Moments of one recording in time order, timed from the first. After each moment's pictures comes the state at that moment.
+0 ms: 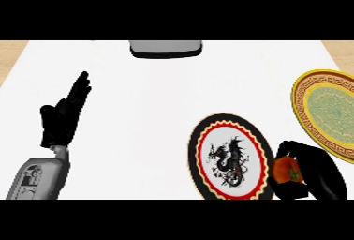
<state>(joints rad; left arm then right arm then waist) -0.23 0.22 0.02 -1.43 -0.07 0.06 0.10 0.12 -0.42 0.22 -1.70 0.82 -0.02 0.30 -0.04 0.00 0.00</state>
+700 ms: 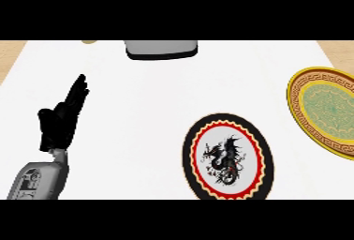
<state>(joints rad) -0.21 0.21 0.03 -1.44 -0.07 0.07 0.10 0.11 -0.86 -0.45 -1.36 0.37 0.00 -0.31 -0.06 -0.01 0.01</state>
